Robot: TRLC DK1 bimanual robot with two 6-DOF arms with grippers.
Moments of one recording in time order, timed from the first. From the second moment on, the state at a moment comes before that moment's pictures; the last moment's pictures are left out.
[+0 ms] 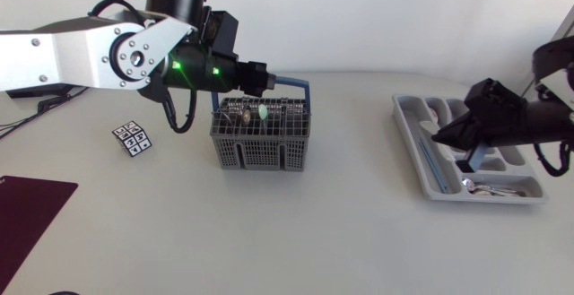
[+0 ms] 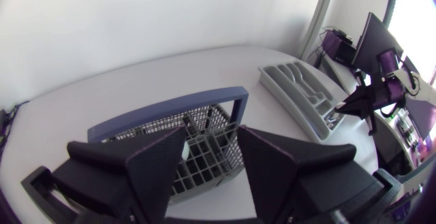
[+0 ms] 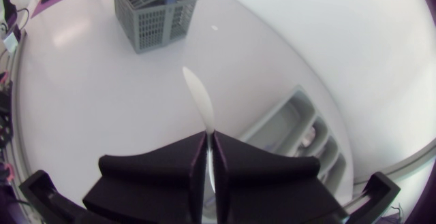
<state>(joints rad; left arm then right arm) -0.48 1.63 1.27 -0.20 0.12 -0.07 -0.24 1.42 0.95 -0.51 -0.49 -1.02</state>
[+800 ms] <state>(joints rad) -0.47 1.63 1.12 -0.11 0.00 0.01 -0.56 1.69 0.86 -0.27 -0.36 -1.46</state>
